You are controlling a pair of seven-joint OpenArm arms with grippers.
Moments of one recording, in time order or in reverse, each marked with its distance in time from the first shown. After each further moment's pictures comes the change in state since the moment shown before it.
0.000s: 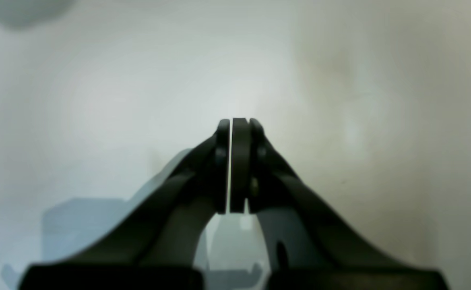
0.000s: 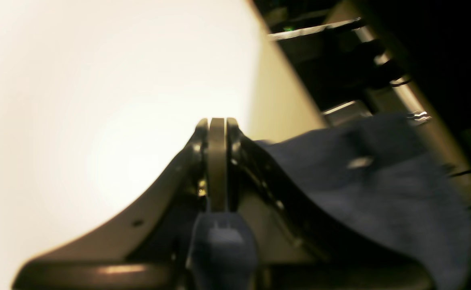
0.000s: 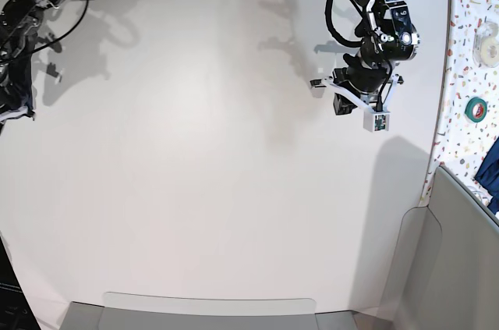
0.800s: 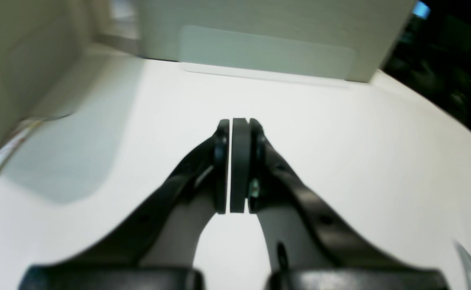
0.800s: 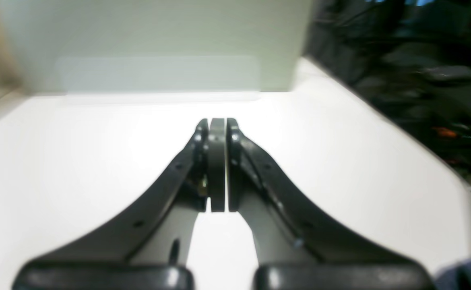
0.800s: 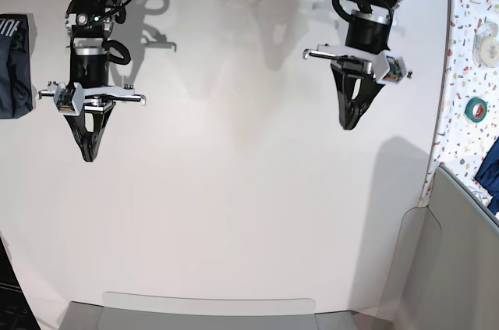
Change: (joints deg) left arm 21.2 -7.0 11.1 6.6 0.4 0.4 -60.9; right arm -23.0 -14.9 -28.7 16.0 0.4 -13.5 45.8
